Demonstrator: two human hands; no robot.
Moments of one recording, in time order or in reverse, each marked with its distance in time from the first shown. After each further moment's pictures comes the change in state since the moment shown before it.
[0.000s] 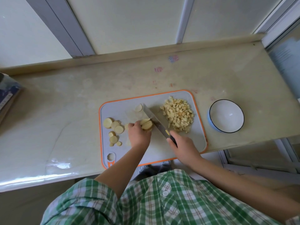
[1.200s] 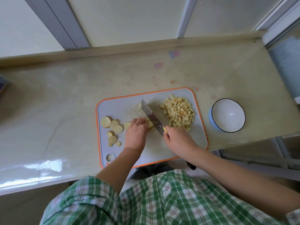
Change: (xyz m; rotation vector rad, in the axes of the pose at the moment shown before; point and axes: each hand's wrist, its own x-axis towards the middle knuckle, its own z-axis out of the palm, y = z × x) left_hand 0.023 -0.024 -0.003 0.405 0.074 0.672; right_hand 0.030 -0.038 -0.013 -0.143 -0.126 0.053
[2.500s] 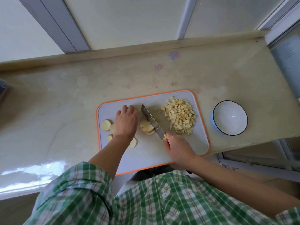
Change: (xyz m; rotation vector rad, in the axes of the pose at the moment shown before) left_hand 0.040 -0.037 -0.020 0.382 -0.066 -0.012; right_hand -0.002 0.011 0.022 0.071 -0.010 0.015
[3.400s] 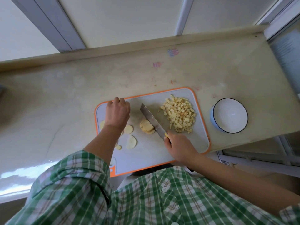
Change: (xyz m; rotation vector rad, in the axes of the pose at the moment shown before) left_hand 0.022 -0.027 -0.024 0.310 -0.036 0.066; right_hand 0.002 0.009 0.002 0.021 0.006 -0.016
